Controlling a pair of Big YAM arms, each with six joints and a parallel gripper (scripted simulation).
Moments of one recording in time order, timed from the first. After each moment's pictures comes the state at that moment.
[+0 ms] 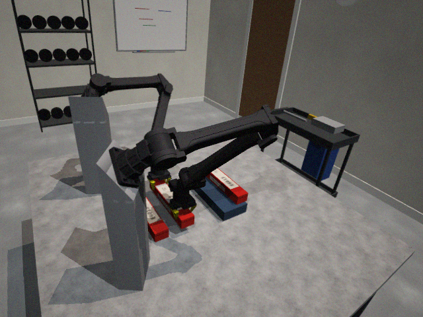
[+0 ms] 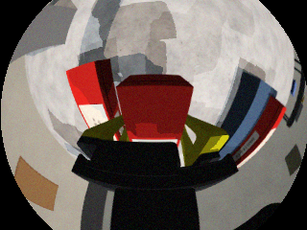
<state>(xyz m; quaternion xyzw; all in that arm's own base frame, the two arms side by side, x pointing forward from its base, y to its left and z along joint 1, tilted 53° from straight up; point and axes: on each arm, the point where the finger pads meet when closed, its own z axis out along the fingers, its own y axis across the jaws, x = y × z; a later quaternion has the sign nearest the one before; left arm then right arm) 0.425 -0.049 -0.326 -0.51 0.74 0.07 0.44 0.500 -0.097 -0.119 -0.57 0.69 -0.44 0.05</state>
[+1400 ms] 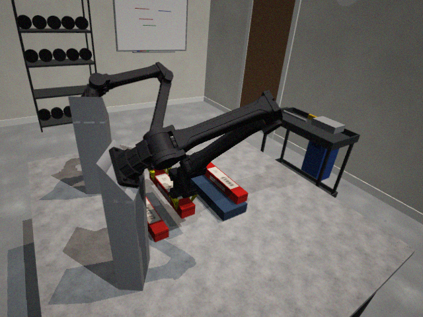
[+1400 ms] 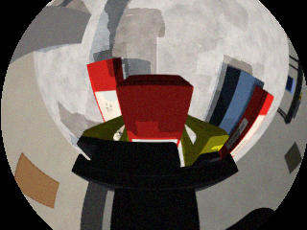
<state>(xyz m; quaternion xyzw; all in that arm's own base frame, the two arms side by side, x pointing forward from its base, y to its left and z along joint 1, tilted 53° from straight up) 0.389 -0.084 -0.288 -0.51 0.74 0.07 0.44 0.463 -0.063 -0.081 -0.57 0.69 -0.44 0.05</state>
